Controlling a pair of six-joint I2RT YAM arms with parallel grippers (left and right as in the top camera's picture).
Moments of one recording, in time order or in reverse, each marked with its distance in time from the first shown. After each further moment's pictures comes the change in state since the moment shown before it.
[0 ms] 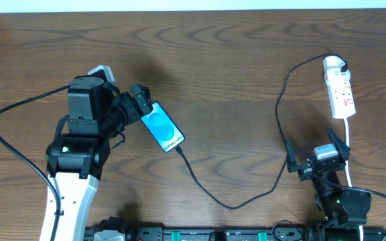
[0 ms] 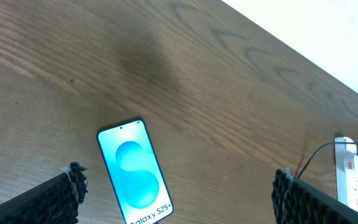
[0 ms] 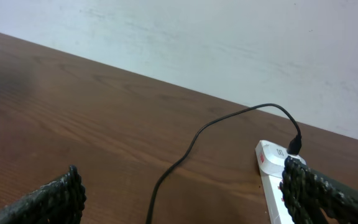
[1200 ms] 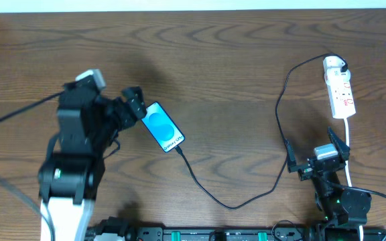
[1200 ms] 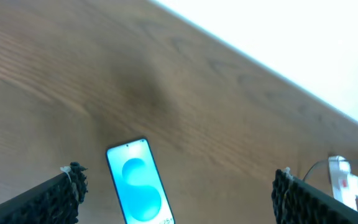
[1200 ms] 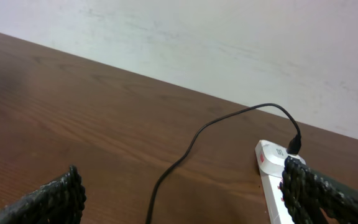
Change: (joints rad) left arm 0.000 -0.161 -0.036 0.025 -0.085 0.000; right arm 0.000 0.000 0.000 0.000 0.000 0.000
